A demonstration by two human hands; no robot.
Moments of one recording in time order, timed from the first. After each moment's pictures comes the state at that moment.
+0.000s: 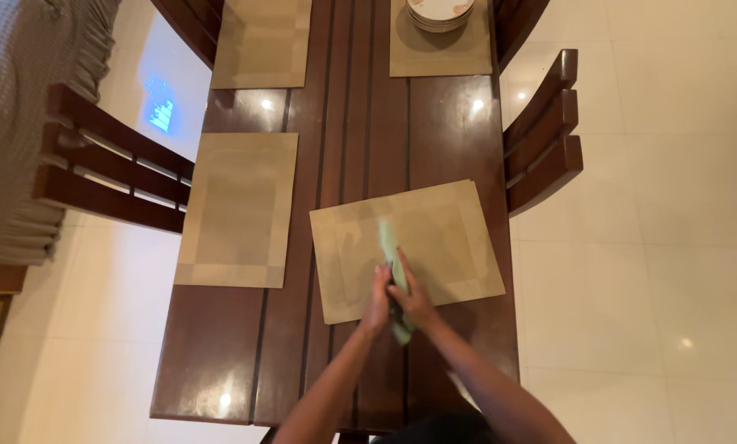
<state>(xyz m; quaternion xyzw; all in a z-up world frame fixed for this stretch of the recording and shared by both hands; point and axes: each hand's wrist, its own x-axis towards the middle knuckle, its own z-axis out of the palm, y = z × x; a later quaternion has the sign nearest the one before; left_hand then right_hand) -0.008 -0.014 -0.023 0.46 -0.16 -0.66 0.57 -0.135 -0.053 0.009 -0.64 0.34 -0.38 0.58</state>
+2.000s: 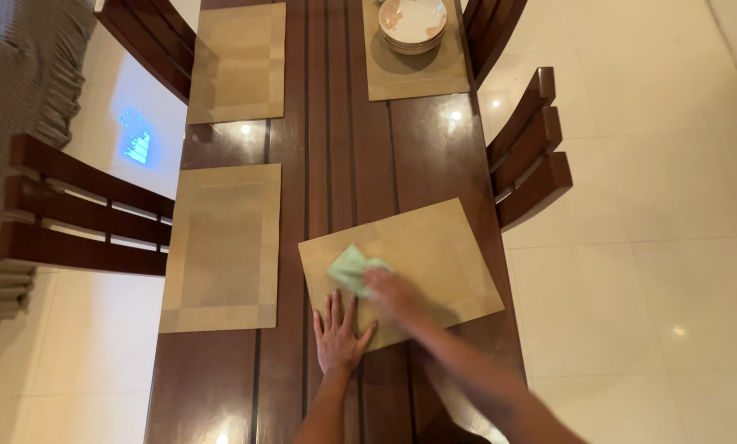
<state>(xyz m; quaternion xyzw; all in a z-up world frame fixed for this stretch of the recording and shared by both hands) 0.062 0.012 0.030 0.78 -0.60 -0.14 0.04 -0.092 -0.107 0.009 -0.91 0.31 -0.26 0.11</state>
